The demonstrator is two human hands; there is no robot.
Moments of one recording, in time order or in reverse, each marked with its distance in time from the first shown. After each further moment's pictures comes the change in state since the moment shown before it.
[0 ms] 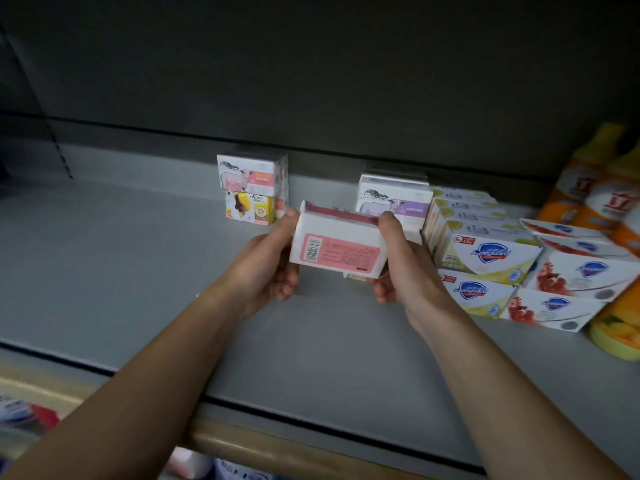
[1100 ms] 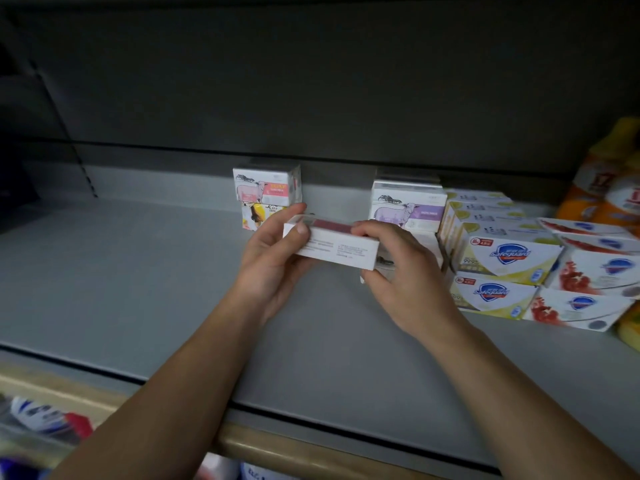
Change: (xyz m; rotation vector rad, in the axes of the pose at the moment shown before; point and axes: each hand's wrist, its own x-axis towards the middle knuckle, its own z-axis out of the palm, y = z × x) left_hand 0.001 0.005 -0.003 -0.440 0.012 0.277; right_hand -0.010 0.004 0.012 -0.403 0.037 -0.795
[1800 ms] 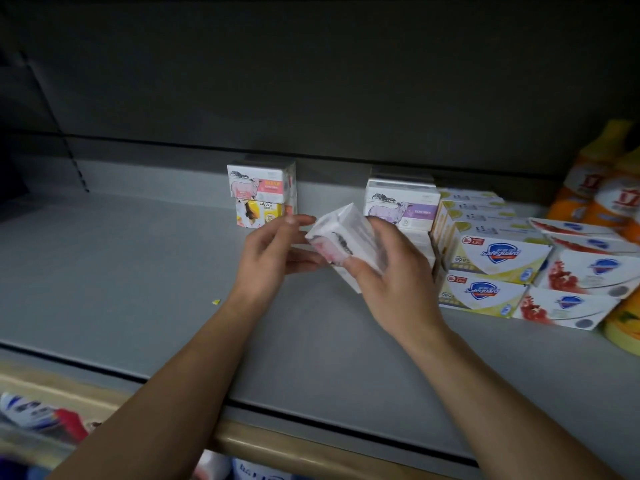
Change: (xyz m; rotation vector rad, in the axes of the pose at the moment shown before) left_hand -0.008 -0.002 0.006 0.414 0.102 0.118; right_hand -0.006 -0.005 0.009 -0.044 0.123 0.124
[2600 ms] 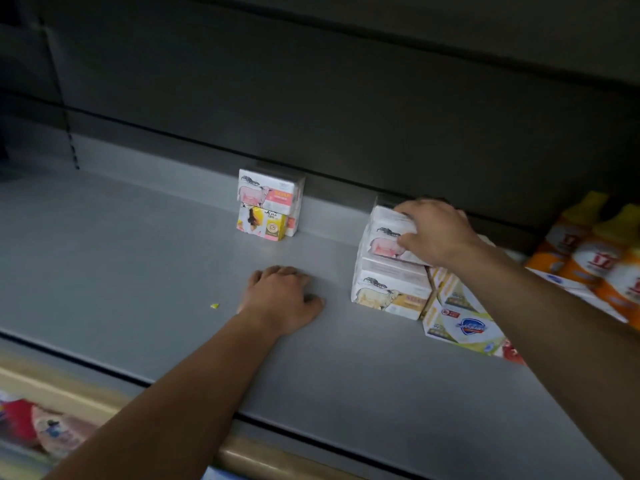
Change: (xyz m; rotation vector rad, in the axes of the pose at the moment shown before) left_hand 0.022 -0.061 -0.019 1.393 -0.221 -0.005; right_hand 0.125 0.020 -0.046 -0.812 -0.397 0.009
